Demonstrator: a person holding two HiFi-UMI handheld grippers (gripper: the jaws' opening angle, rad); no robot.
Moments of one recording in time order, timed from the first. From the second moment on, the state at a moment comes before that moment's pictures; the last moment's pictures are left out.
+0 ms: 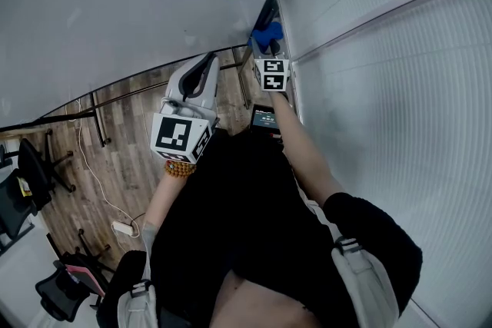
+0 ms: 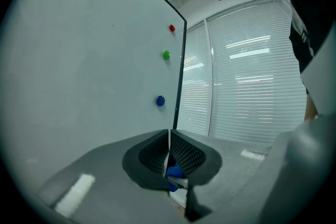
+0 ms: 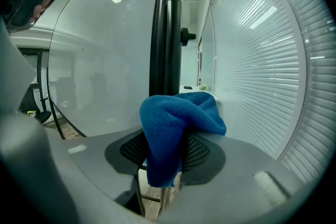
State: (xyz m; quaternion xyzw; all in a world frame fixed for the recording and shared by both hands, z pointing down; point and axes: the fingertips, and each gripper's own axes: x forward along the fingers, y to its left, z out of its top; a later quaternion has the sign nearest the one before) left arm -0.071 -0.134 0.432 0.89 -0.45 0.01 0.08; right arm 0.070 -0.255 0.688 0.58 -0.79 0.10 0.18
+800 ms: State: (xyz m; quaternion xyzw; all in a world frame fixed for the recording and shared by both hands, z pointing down) left arm -0.098 -0.109 0.466 0.87 -0.48 0.03 0.09; right arm 0.056 -0.243 0.797 0.50 -0.79 0.18 0.30
